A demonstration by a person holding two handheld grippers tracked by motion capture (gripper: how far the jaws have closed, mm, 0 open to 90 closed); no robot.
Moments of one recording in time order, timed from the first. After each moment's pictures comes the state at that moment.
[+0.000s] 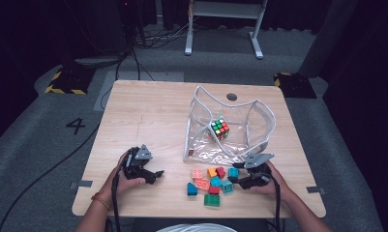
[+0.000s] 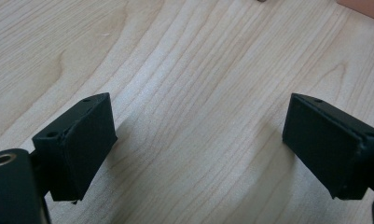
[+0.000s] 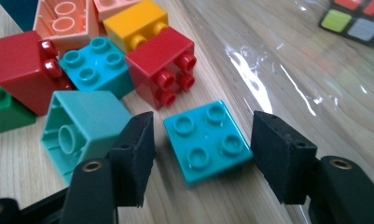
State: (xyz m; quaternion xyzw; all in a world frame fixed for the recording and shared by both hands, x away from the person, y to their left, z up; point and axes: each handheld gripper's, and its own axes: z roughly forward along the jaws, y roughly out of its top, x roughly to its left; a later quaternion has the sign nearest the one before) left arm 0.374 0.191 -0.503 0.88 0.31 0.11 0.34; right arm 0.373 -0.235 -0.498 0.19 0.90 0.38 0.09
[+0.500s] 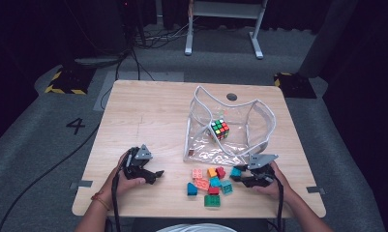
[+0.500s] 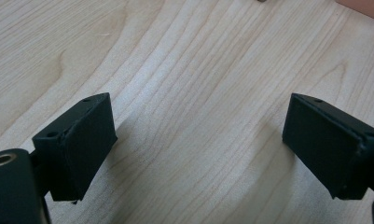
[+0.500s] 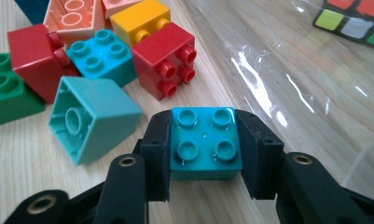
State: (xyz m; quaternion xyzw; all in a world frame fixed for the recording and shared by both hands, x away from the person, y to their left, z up) left arm 0.374 0.191 -0.503 0.88 0.31 0.10 0.34; right arm 0.370 -0.246 -0.496 0.18 0.90 0.39 0.09
